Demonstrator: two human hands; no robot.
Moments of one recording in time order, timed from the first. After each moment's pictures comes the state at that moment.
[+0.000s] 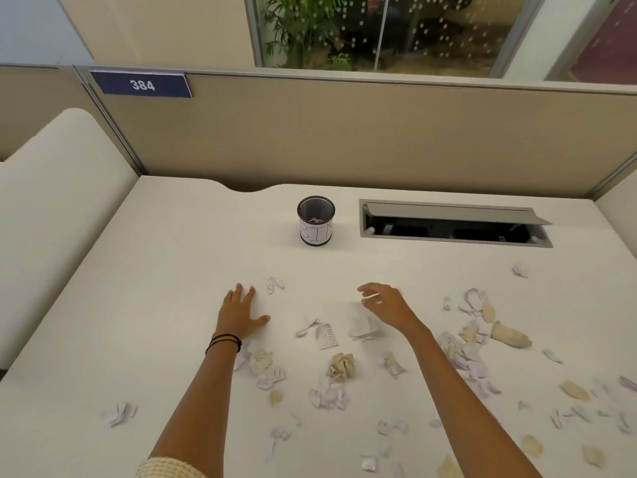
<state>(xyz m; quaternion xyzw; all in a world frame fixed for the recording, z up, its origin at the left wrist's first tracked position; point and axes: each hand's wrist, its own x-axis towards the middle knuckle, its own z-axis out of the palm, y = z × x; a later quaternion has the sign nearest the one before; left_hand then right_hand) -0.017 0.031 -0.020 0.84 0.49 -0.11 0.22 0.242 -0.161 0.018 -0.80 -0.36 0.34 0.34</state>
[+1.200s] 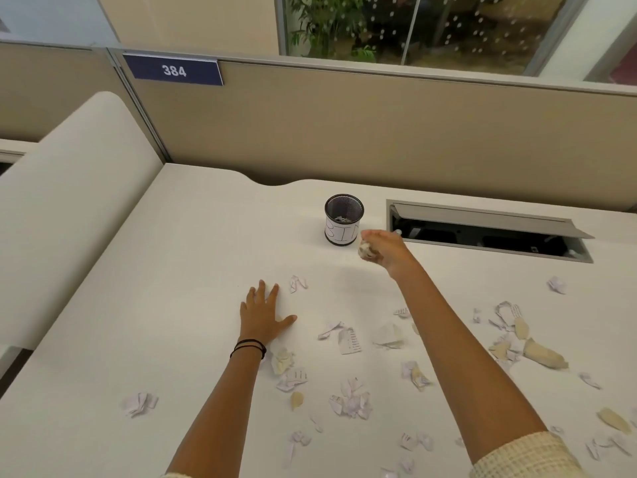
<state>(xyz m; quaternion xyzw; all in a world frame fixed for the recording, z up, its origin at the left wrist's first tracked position) -0.018 0.021 -0.030 0.85 0.49 -0.09 0.17 0.239 -0.047 0.083 -0.68 -0.12 0.45 0.57</state>
